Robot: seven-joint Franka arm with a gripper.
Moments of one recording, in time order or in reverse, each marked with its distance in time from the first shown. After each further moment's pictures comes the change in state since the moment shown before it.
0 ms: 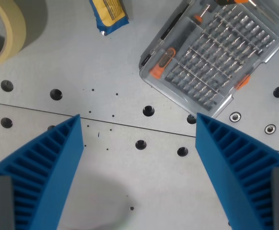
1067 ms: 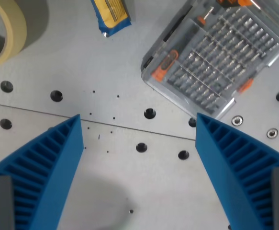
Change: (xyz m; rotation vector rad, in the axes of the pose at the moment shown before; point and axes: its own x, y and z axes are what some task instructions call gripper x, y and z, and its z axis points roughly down) arm 0.006 -0.003 0.010 0.000 -0.007 -0.018
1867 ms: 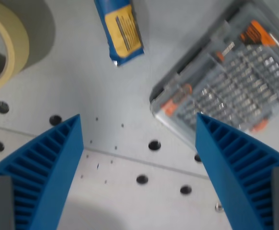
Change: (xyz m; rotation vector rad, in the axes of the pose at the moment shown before) arm 0.032 -0.016 0.047 -0.009 -0.003 -0.088
